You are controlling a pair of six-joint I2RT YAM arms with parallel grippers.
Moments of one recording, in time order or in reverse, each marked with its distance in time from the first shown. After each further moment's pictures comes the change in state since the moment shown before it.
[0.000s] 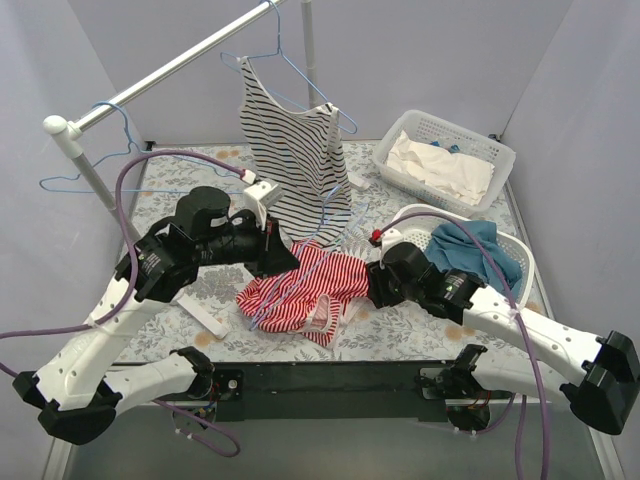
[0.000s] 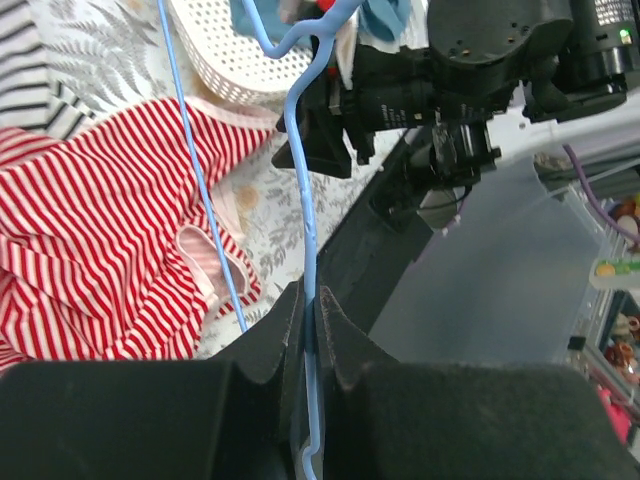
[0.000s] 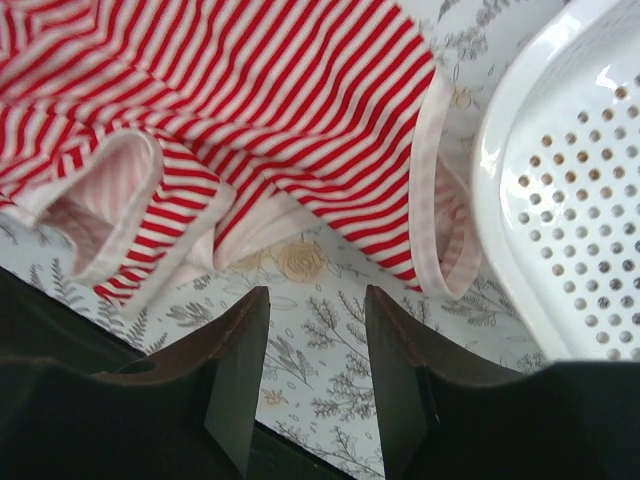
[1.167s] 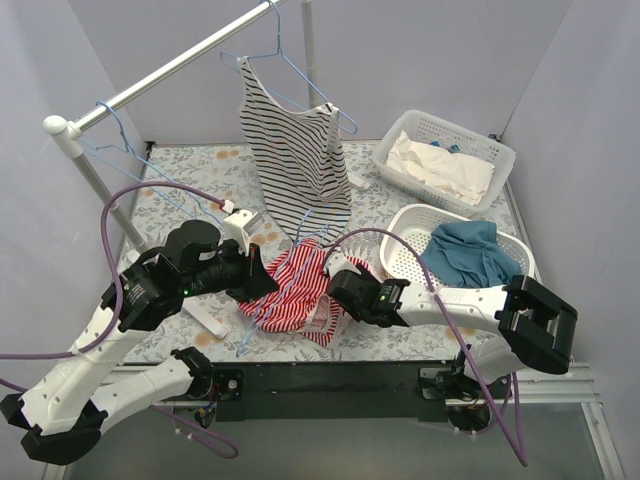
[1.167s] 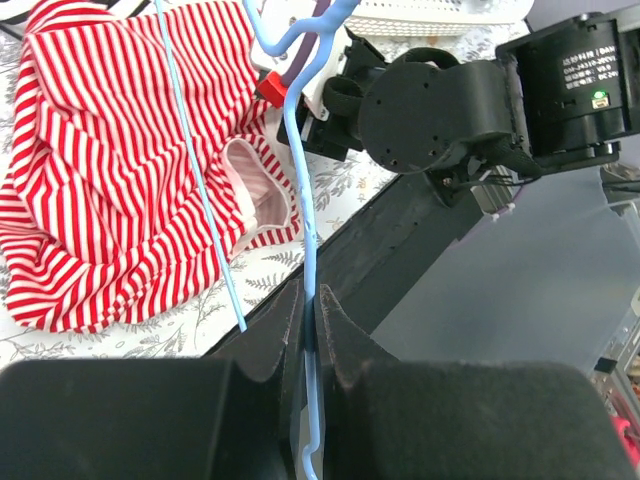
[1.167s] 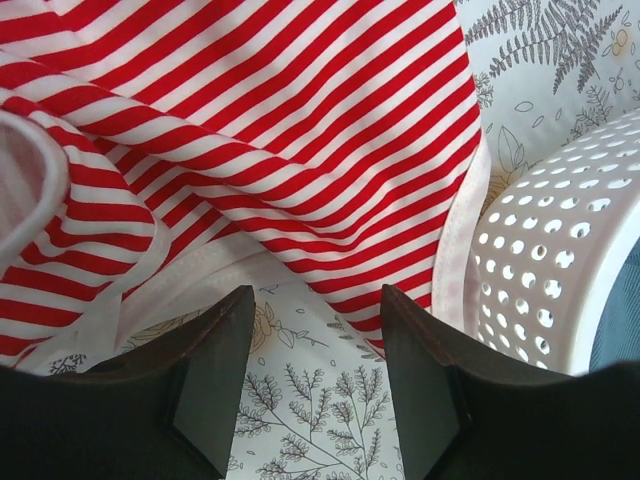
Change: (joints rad) left arm -0.056 -0.177 -0.180 -0.094 -0.186 -0.090; right arm 0.277 0.443 0.042 0.122 0.406 -0.198
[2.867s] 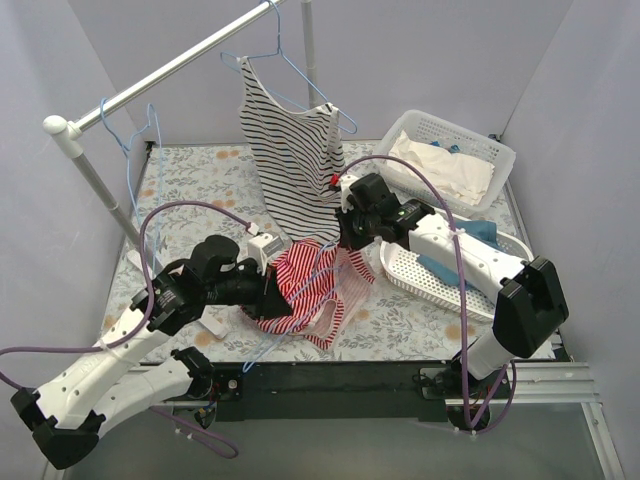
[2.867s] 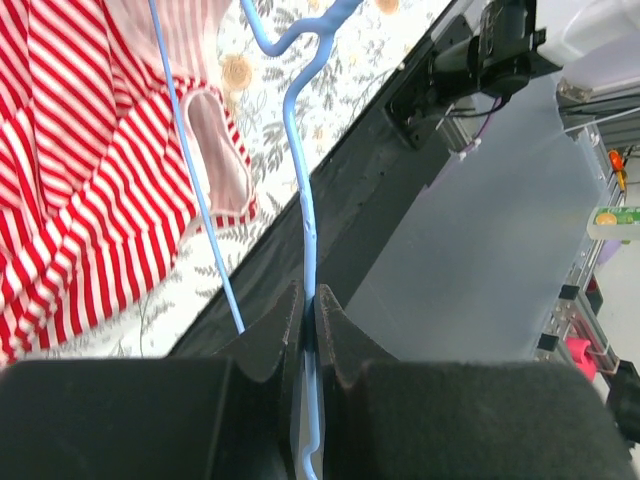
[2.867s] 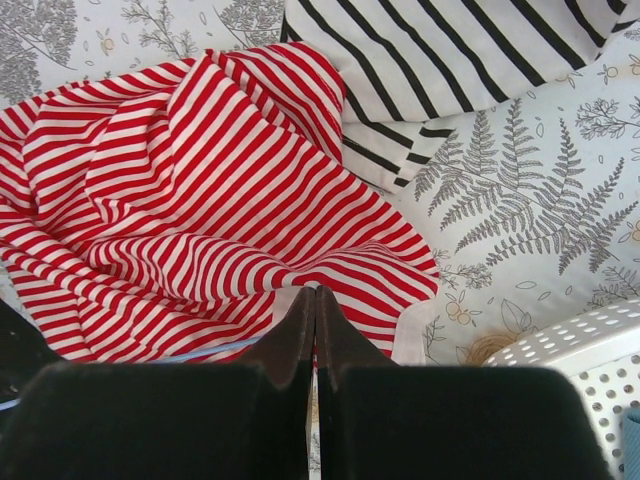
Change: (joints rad) left arm 0.000 -0.039 -0.268 0.166 0.208 -0.010; right arm -0.436 0.114 0.482 -0.141 -0.661 -0.018
